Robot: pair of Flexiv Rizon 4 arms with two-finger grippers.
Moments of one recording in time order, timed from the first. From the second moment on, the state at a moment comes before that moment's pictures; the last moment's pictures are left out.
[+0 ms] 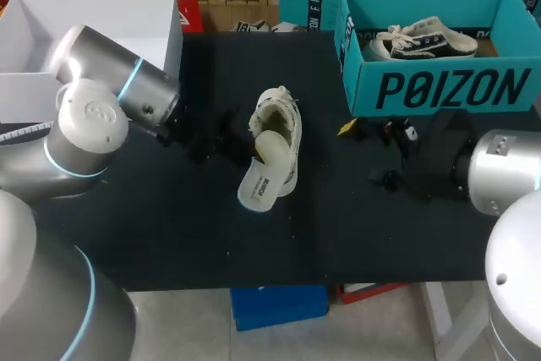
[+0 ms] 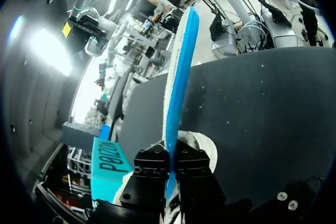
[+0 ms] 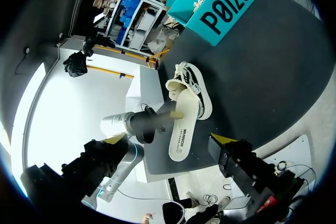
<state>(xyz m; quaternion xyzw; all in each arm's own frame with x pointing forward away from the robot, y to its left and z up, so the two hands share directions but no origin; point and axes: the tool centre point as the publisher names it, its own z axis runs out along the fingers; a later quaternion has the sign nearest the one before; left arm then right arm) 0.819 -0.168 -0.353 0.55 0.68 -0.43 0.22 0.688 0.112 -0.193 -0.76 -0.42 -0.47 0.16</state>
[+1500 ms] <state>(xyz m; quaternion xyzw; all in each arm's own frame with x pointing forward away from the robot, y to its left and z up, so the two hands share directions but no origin) 0.839 -0.170 -0.362 0.53 0.69 -0.42 0.24 0.688 0.112 -0.193 -0.76 -0.42 -0.47 0.16</state>
